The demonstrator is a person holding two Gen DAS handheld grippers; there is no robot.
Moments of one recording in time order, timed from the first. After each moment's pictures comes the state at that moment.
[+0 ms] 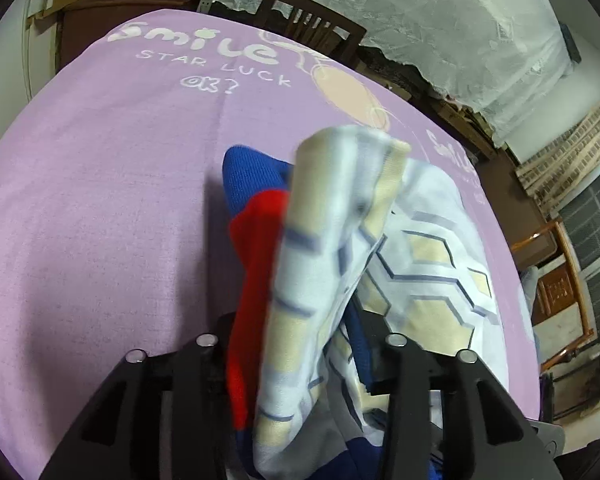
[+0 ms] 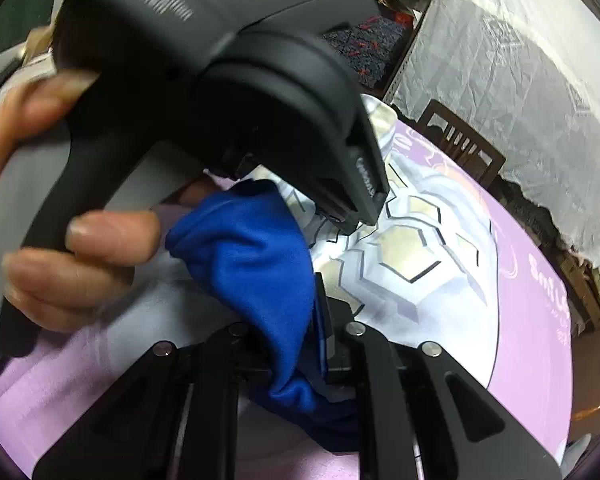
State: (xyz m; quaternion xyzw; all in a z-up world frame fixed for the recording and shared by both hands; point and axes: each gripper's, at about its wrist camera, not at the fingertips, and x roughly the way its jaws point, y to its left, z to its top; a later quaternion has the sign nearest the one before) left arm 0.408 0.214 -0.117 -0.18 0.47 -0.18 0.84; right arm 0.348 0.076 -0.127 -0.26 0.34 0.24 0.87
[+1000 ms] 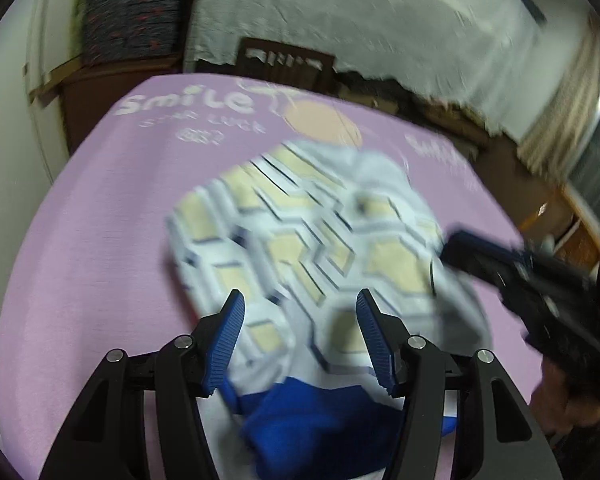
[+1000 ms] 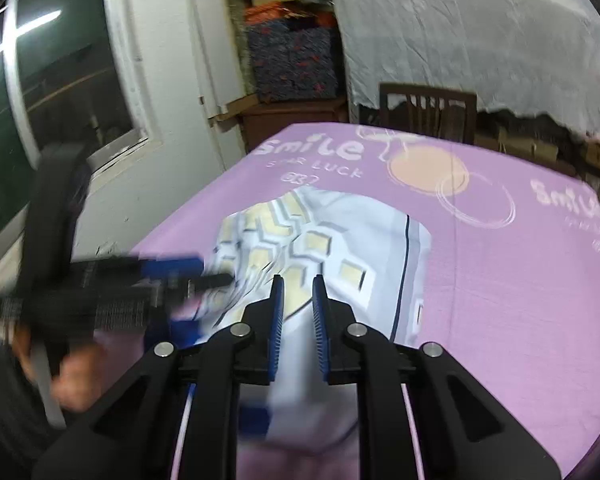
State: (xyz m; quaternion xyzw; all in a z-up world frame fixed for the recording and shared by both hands) left arm 0.337 0.177 -0.082 -0.07 0.41 -0.16 0.89; right arm 0.355 0.012 -0.044 -0.02 0.36 0.25 0.90
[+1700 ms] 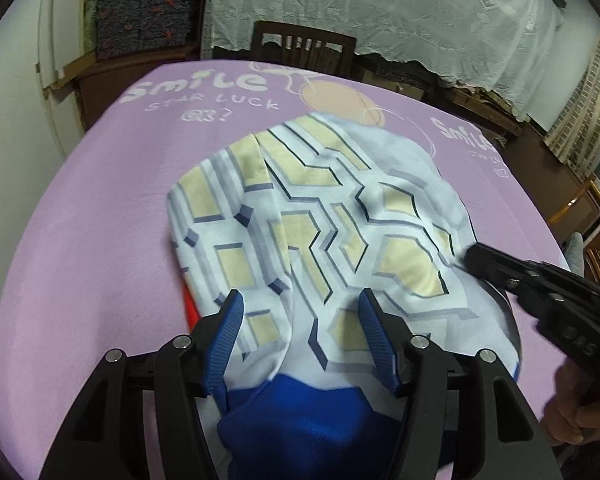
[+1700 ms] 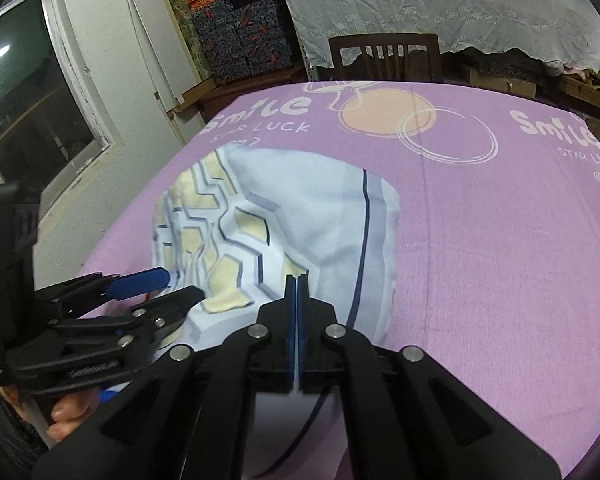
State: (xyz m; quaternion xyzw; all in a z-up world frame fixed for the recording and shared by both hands) left arm 0.343 0.162 -0.091 -0.06 0.43 -0.10 0.90; right arm 0.372 -0.029 -0.076 0.05 0.41 0.21 0.89
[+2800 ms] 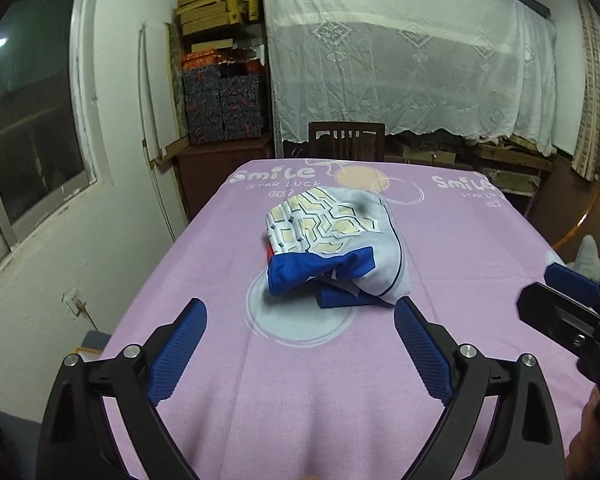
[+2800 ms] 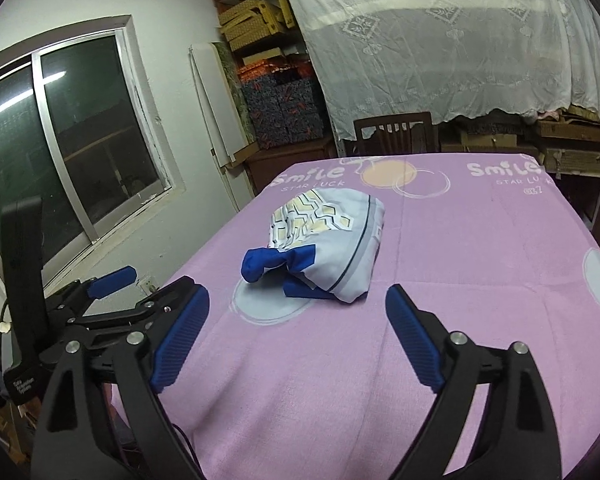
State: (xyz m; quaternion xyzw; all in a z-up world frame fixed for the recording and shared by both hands) left arm 0.094 0.100 0.017 0.01 0.29 0.04 0.96; right arm 0.114 -0.086 0.031 0.07 0.29 0.25 0.92
